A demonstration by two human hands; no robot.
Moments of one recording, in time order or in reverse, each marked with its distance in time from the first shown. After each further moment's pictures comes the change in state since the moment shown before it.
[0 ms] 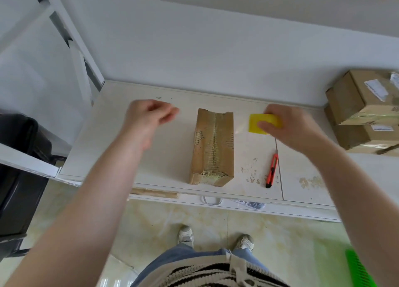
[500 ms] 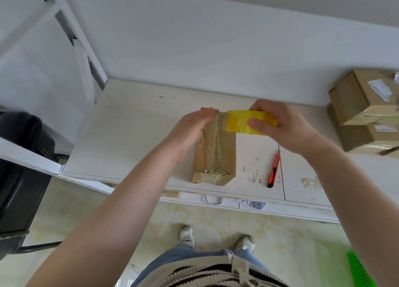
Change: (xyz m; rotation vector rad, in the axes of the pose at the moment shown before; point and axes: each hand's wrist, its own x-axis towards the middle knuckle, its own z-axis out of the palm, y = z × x) left_hand -0.015 -0.025 0.050 0.256 -0.356 -0.118; right_hand -0.006 -0.030 -0.005 0.378 -0.061 -0.249
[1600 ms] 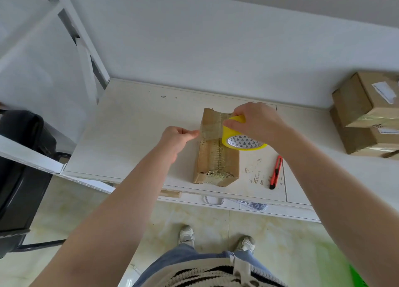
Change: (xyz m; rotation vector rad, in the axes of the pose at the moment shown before) left_hand 0.023 -0.044 -0.024 0.028 0.283 -0.253; right_hand 0.050 -0.008 0.039 -0.460 -0.114 0.268
